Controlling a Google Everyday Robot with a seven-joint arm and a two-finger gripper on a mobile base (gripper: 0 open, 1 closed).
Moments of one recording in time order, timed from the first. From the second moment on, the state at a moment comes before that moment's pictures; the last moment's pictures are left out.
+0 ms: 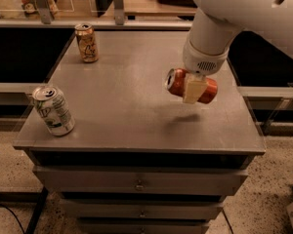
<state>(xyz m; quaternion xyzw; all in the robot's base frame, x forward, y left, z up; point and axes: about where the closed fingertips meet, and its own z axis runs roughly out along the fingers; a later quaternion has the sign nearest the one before) 0.554 -0.114 0.879 -0.68 0.72 -0.05 0.13</state>
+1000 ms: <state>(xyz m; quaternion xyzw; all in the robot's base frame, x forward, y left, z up) 0.545 -0.145 0.852 -0.72 0.69 -0.06 0.02</state>
